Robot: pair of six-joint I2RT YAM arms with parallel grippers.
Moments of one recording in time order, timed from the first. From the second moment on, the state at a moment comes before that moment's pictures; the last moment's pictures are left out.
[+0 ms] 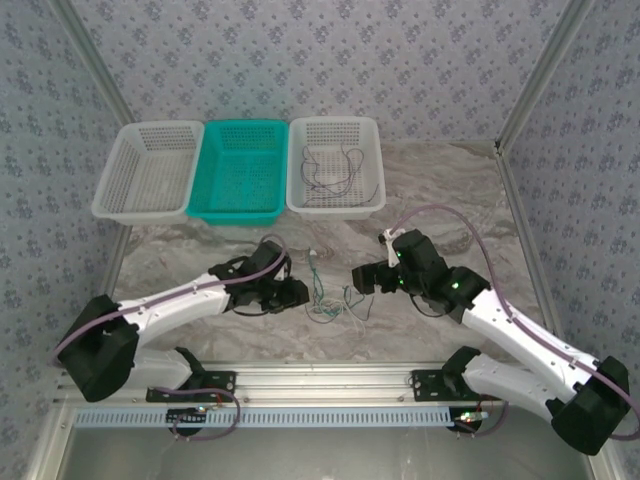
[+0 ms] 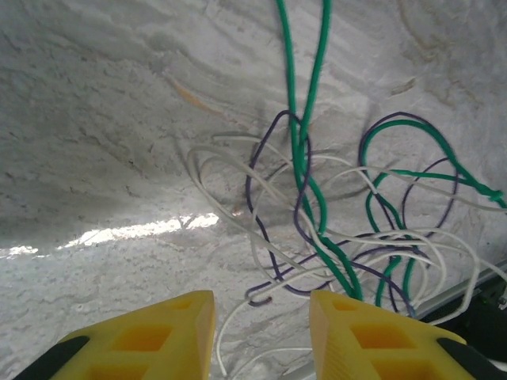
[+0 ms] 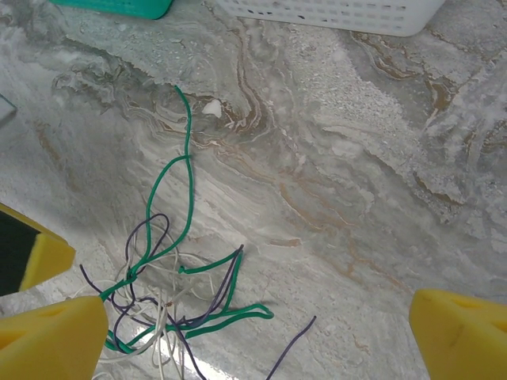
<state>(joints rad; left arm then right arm) -0.81 1.31 0.69 -0.39 0.28 -1.00 0.70 0.94 0.76 -0.58 0.02 0.38</state>
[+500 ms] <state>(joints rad) -0.81 1.47 0.72 -0.36 0.35 -0.95 0.70 0.86 0.72 -0.58 0.06 0.42</state>
